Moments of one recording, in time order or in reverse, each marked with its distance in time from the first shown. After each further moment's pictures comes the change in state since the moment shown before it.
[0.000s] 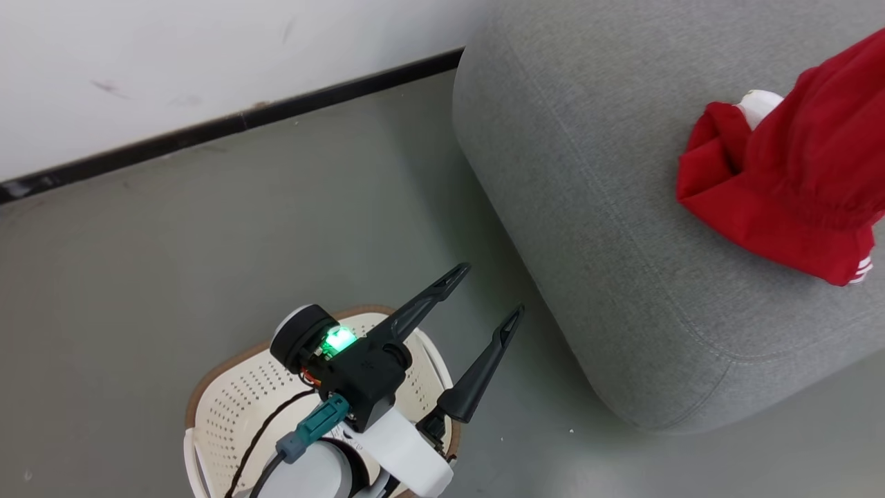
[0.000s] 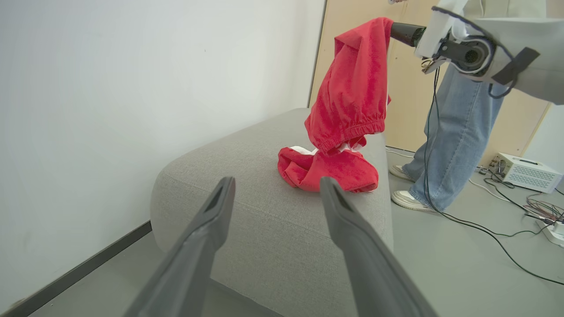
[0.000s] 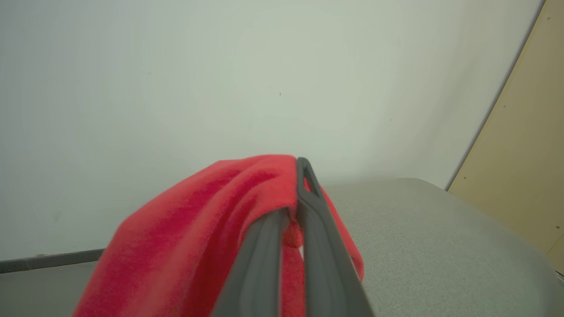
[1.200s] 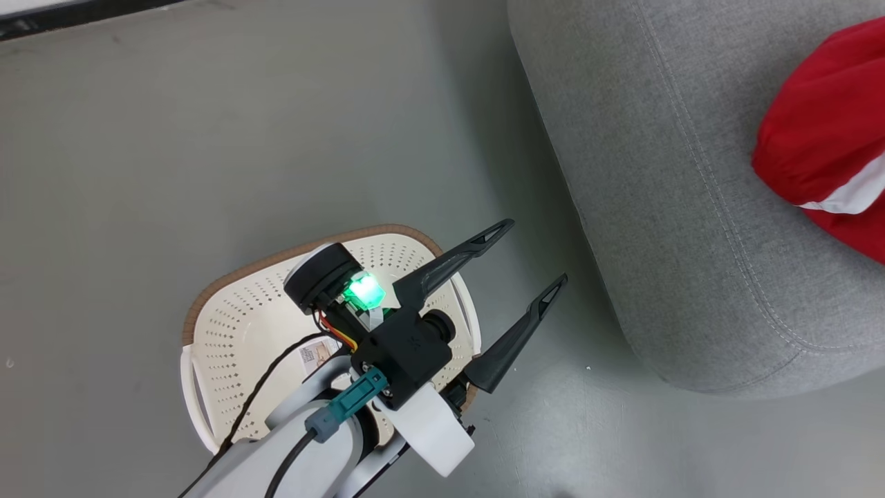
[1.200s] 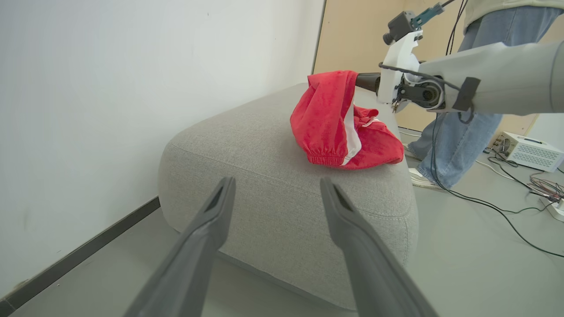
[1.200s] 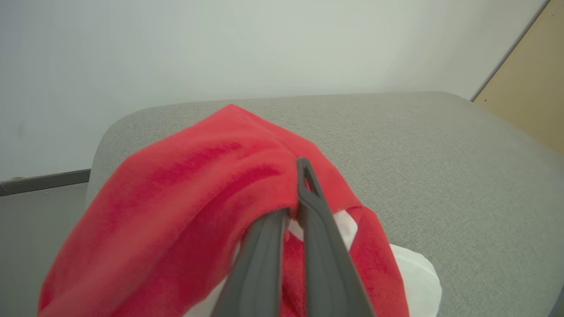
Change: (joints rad) left arm -0.166 0.041 -0.071 -0.083 0.060 -0.015 0.091; right arm -0.098 0.095 -0.081 0.359 -0.121 0.000 -0.124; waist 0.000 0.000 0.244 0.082
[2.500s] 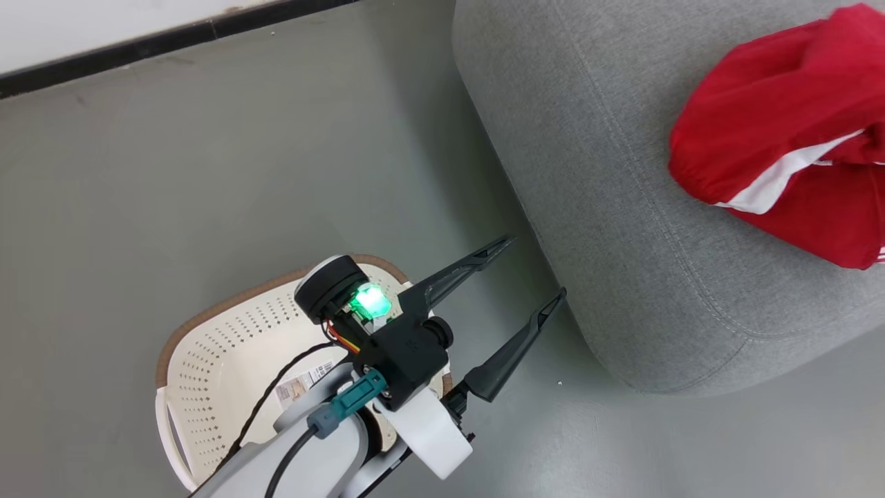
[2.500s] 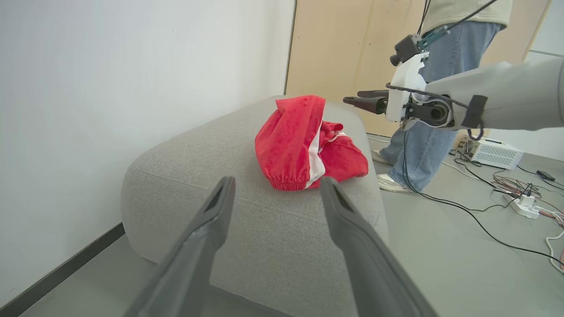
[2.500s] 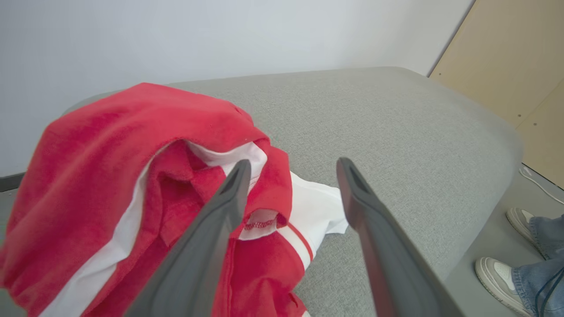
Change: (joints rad) left arm -0.006 0.001 -0.041 0.067 -0.045 -0.006 -0.056; right arm 0.081 0.003 -0.004 0.073 0.026 0.000 -0.031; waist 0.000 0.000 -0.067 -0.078
